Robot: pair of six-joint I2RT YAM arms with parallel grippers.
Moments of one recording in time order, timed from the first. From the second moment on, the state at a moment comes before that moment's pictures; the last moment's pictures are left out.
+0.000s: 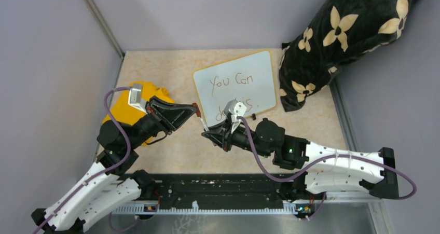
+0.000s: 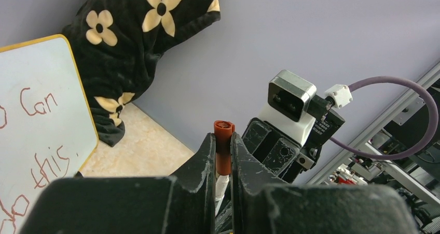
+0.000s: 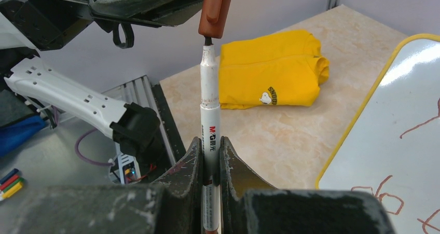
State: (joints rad) left arm -0.76 0.60 0.74 0.26 0.25 -0.76; right arm 1.31 0.96 0.87 0.10 0.15 0.15
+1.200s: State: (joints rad) left arm -0.75 0.64 0.72 0.30 0.35 -0.74; right arm 1.31 0.96 0.87 0.11 0.18 0.14
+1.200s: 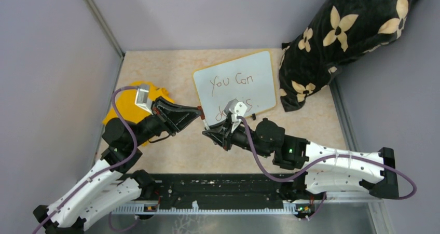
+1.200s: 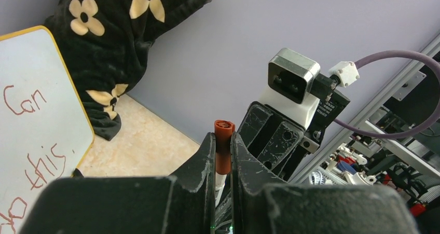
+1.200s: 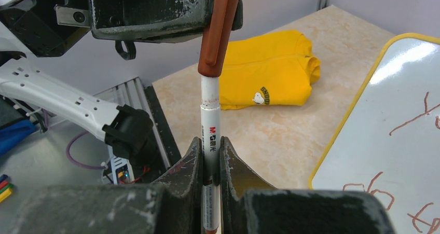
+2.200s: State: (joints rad) left arm -0.75 0.66 0.69 0.42 0.37 -0.70; right arm 1.31 0.96 0.86 0.15 0.21 0.07
